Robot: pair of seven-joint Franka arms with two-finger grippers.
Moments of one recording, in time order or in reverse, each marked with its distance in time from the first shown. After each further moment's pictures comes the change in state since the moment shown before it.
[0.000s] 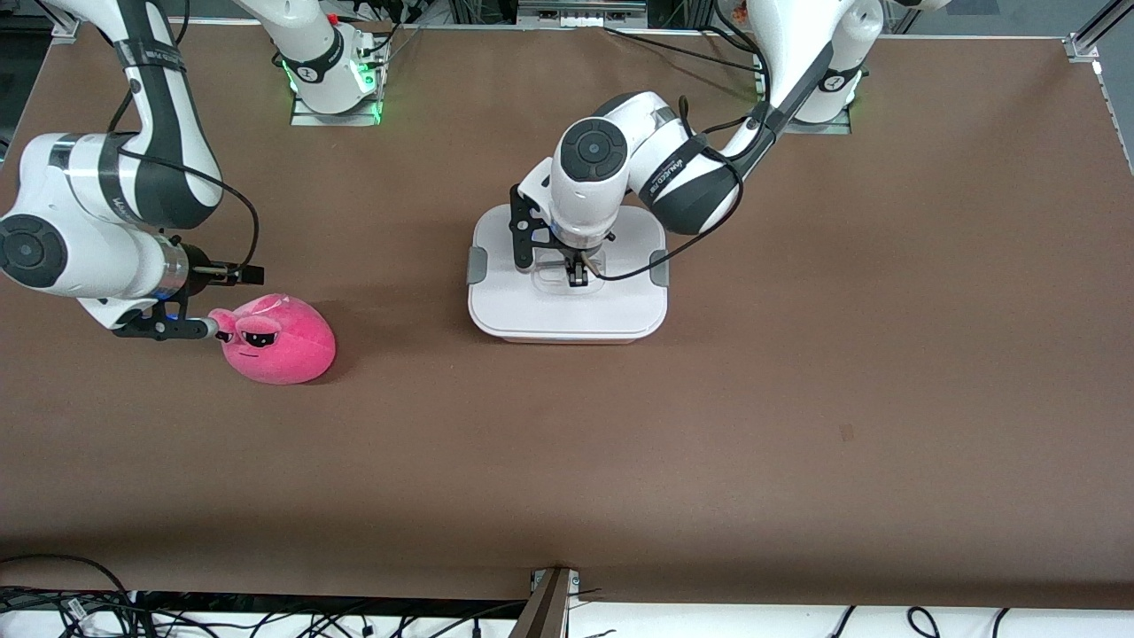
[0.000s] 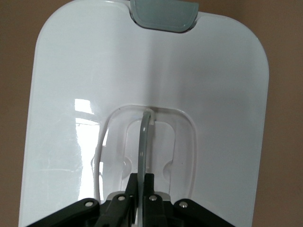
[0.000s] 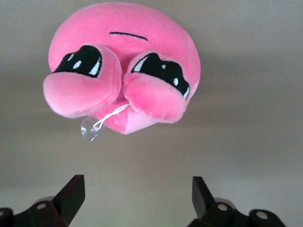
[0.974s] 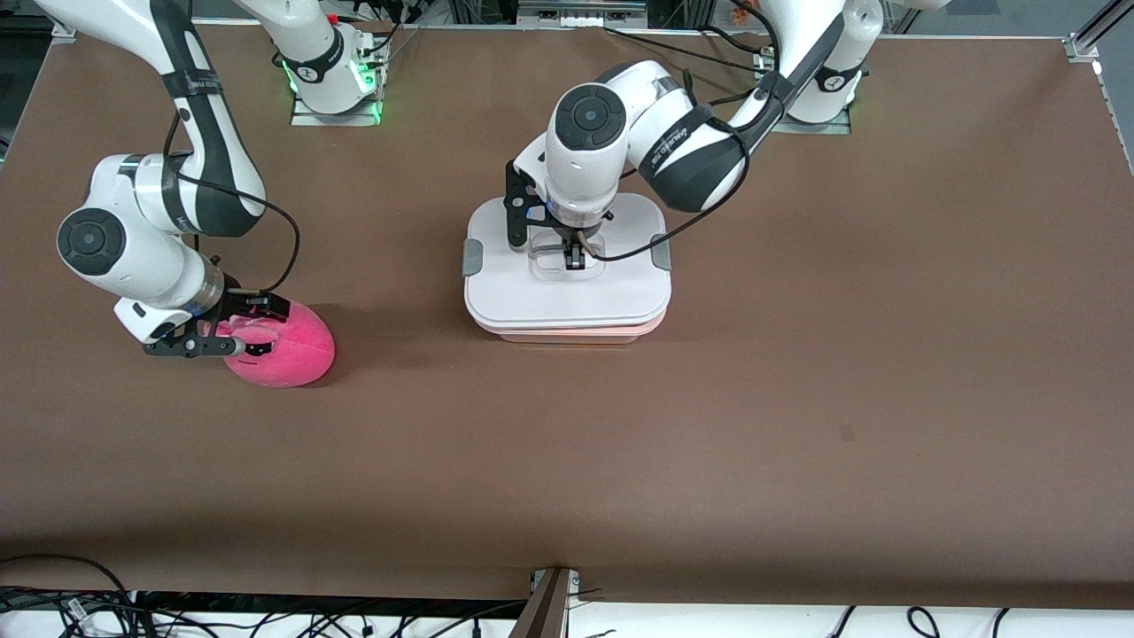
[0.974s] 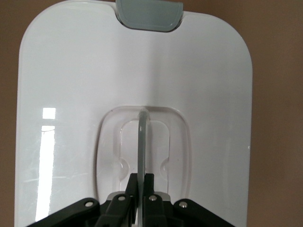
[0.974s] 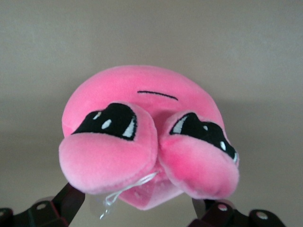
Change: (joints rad) left arm 0.010 -0.063 -0.021 0.024 0.000 -0.089 0.009; right arm 0.018 0.036 0.011 -0.108 0.000 0.382 0.002
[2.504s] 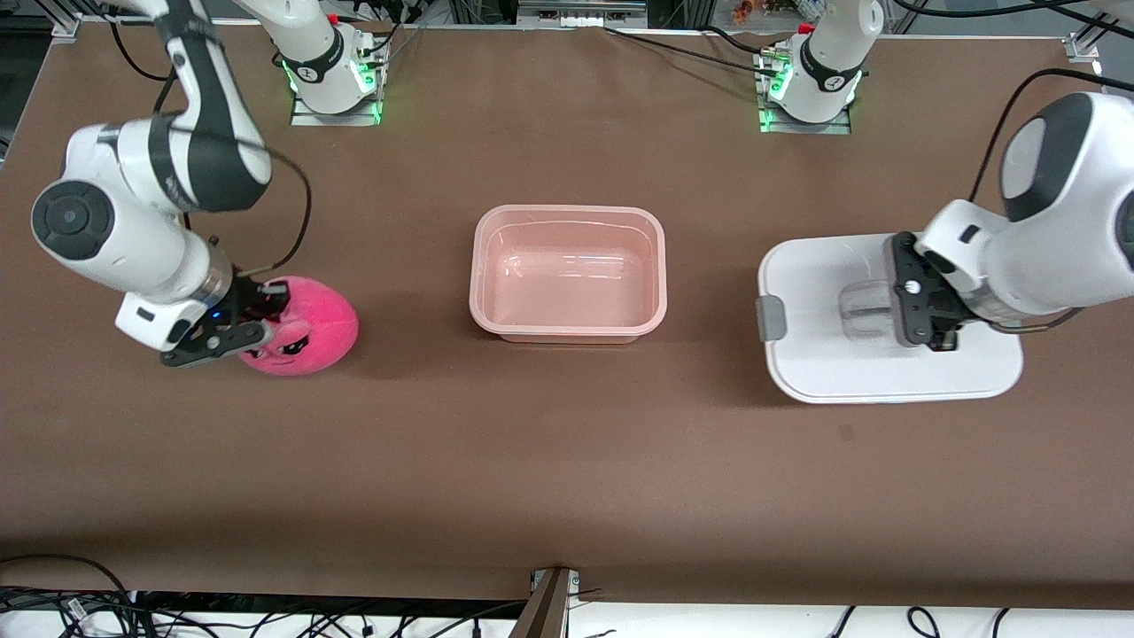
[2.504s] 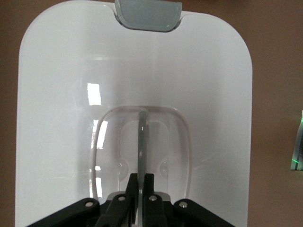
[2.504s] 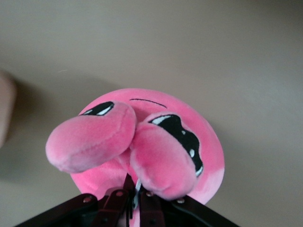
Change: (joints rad) left arm 0.672 -0.168 0.016 0.050 0.062 -0.362 0.681; right arm 0.009 -0.038 0.180 0.301 -0.001 -0.367 -0.221
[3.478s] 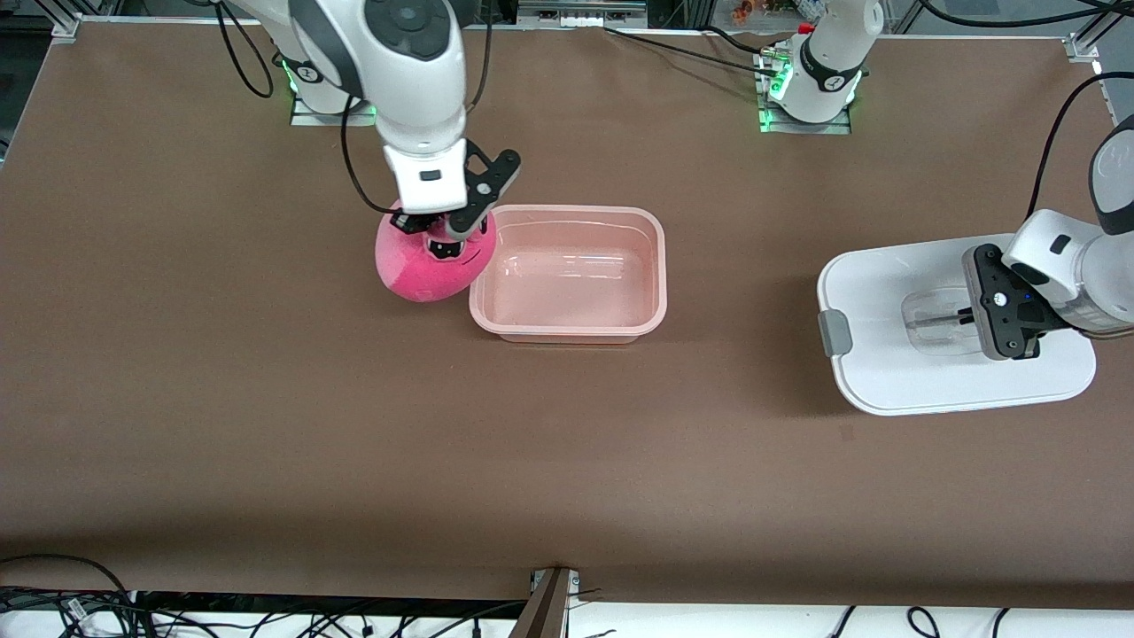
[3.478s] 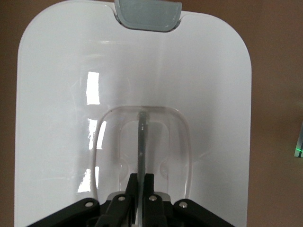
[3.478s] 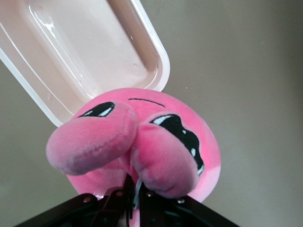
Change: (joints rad) left arm 0.112 0.011 -0.011 0.007 0.010 0.000 0.043; right arm 0.131 0.029 0.410 0.162 -0.265 -0.210 -0.067
